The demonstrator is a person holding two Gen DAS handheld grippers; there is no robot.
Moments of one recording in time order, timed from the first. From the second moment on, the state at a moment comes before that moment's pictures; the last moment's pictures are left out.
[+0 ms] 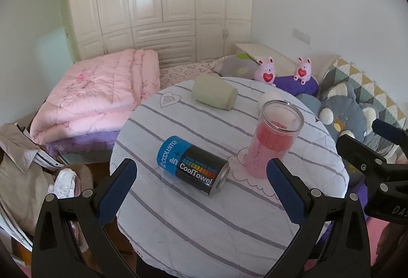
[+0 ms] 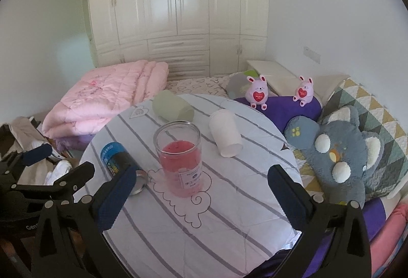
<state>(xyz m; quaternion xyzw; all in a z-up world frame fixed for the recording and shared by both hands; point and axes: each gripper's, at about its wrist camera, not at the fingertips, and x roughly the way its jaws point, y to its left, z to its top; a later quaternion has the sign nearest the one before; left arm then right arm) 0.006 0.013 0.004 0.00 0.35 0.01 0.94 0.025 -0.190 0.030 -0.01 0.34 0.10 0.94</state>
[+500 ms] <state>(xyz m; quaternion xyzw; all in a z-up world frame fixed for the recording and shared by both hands) 0.008 0.010 -0.001 0.00 0.36 0.02 0.93 0.031 -0.189 0.023 -0.02 0.35 0.09 0.93</state>
